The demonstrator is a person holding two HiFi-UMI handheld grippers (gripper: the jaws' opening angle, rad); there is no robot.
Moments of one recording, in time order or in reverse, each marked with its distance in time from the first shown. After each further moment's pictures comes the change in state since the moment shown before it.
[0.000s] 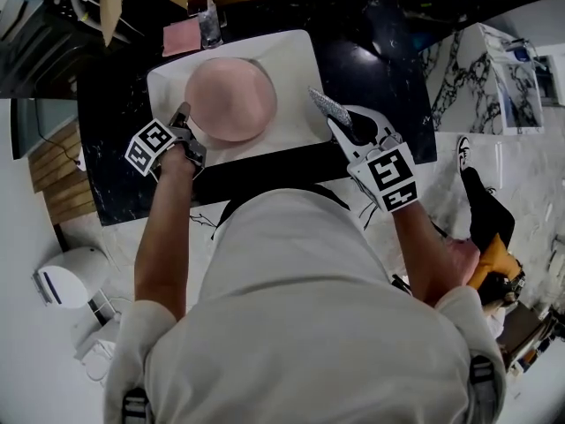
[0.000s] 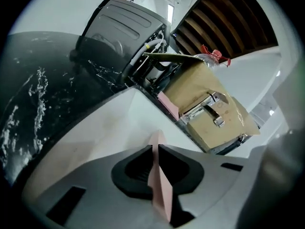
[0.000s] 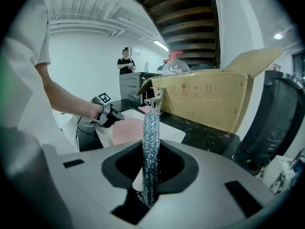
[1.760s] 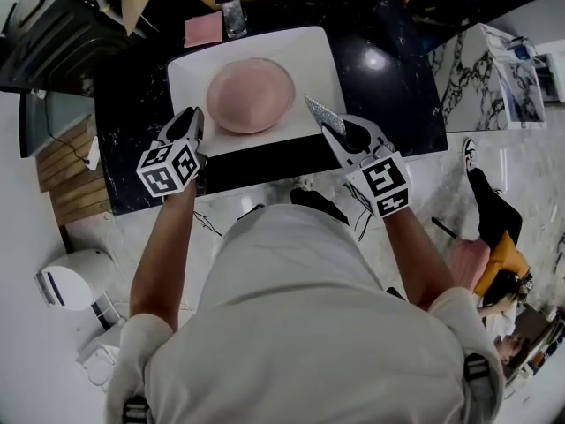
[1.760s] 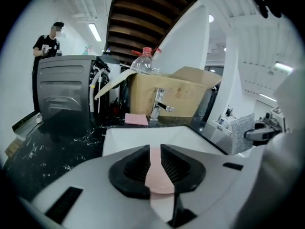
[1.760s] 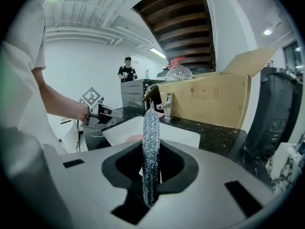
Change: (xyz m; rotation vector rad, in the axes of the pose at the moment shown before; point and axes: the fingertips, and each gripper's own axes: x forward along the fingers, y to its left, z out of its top) left arm -0.097 -0.055 0.002 0.734 -0.034 -0.050; right arm 0.002 0.074 0.006 0.069 -0.095 -0.016
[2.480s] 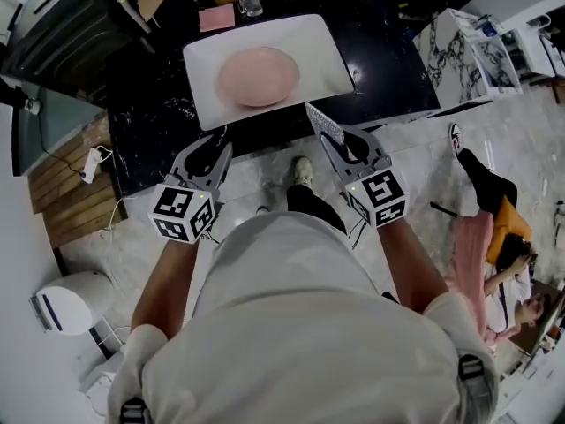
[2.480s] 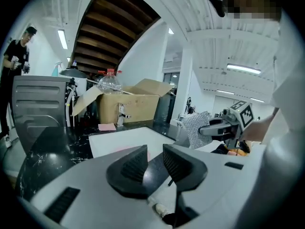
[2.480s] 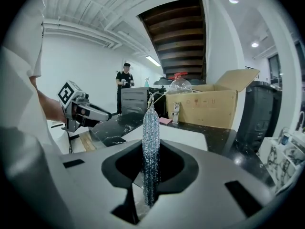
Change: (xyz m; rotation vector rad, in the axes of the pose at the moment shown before) left arm -0.178 -0.066 -0.045 0.237 -0.093 -0.378; right arm -0.059 0.145 0.005 0.012 -0.083 -0.156
